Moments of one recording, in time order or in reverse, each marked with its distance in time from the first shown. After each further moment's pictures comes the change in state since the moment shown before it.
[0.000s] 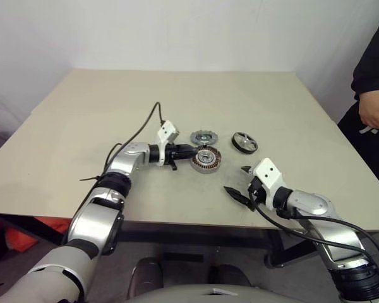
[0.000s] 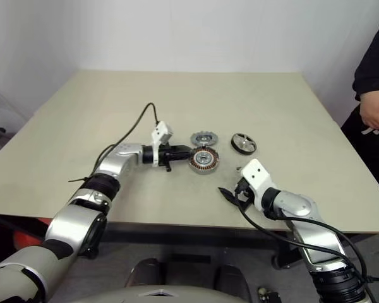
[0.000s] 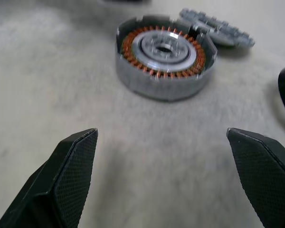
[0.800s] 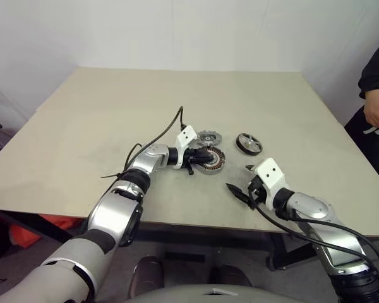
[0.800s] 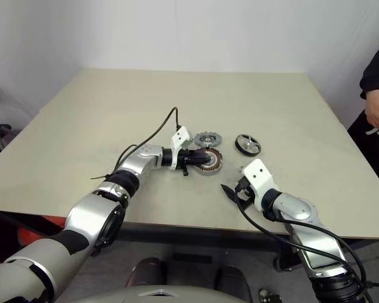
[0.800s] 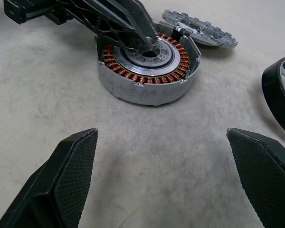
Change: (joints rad) left arm -0.087 -0.121 0.004 0.204 0.114 -0.131 0.072; right arm 0.030 0.013 -0.009 -0.032 -0.002 0.027 -0.083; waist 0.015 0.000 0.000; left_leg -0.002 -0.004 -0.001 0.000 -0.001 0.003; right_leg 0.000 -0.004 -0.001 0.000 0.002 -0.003
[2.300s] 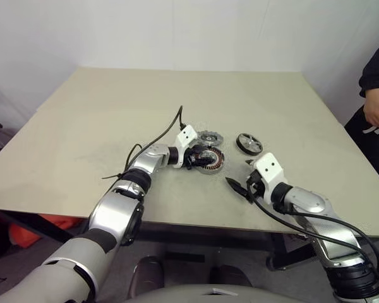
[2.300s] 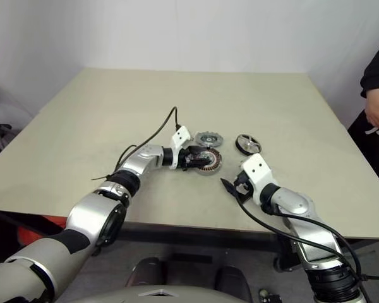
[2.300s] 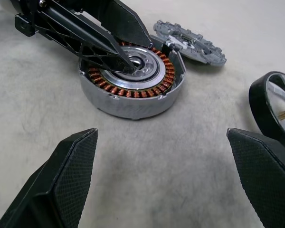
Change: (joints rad) left arm -0.003 0.003 0.044 0.024 0.032 -0.028 0.042; right arm -0.057 0.019 0.001 0.036 -0.012 -0.012 -0.011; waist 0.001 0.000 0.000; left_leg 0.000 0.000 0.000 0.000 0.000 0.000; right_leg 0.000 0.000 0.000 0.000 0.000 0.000
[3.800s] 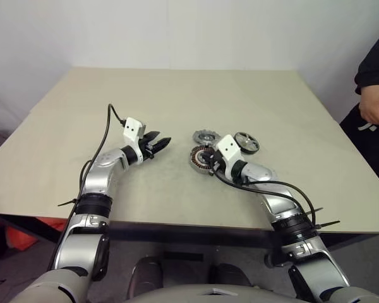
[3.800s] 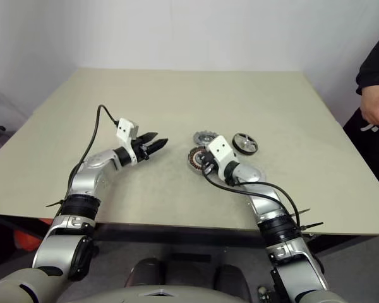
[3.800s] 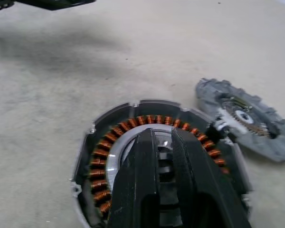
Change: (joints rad) left arm 0.369 0.204 0.182 -0.666 -0.226 0.320 0.216; right arm -0.374 0.259 0.154 0.552 -0.121 -0.254 0.035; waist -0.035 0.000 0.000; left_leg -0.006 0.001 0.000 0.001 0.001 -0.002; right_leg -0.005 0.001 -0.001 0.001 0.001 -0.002
